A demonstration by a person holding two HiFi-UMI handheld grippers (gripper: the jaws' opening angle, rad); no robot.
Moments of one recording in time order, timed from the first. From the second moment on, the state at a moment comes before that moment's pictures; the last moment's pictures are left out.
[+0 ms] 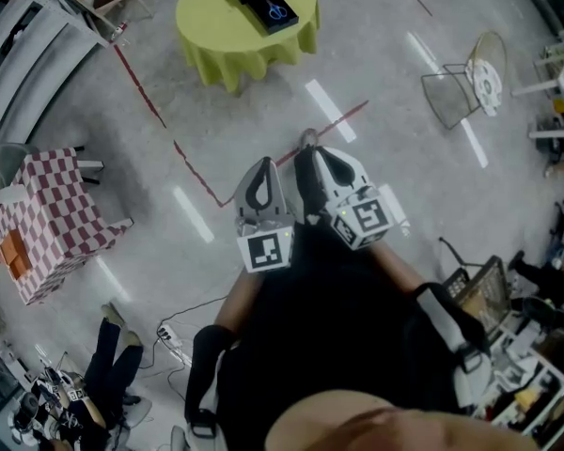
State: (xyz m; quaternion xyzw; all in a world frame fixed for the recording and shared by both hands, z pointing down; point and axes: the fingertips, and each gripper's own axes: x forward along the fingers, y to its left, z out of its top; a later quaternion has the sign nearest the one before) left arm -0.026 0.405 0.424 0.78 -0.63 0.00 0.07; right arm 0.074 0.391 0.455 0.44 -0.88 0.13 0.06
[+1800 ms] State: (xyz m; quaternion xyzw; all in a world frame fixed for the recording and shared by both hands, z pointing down) left arm -0.015 -0.015 0.424 0.74 -0.66 0.02 0.08; right arm 0.069 -0.071 0.503 0.42 -0.89 0.16 0.10
